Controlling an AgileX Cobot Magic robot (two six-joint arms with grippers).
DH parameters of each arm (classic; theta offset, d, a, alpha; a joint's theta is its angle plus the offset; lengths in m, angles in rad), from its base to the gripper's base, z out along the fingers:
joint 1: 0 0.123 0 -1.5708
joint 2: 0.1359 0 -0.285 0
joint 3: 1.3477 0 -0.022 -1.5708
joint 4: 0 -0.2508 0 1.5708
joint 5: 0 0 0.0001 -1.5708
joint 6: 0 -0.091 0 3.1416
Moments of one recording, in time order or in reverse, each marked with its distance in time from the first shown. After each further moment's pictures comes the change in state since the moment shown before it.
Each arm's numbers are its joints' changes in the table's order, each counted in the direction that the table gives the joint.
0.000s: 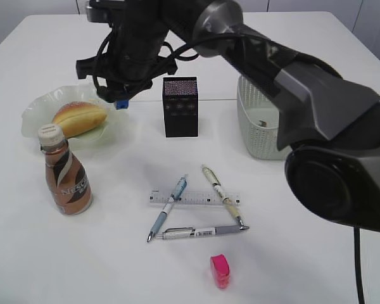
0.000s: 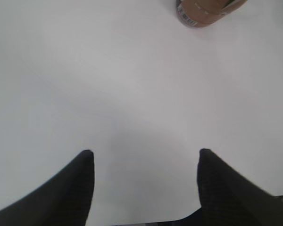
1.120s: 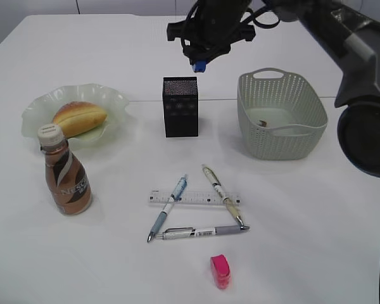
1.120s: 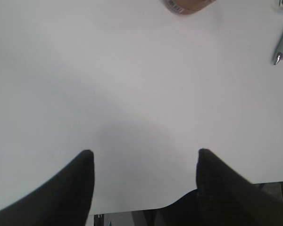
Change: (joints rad) left arm 0.000 -0.002 0.000 0.057 0.039 -0.002; right arm -0.240 -0.047 -0.001 0.048 0.008 0.062
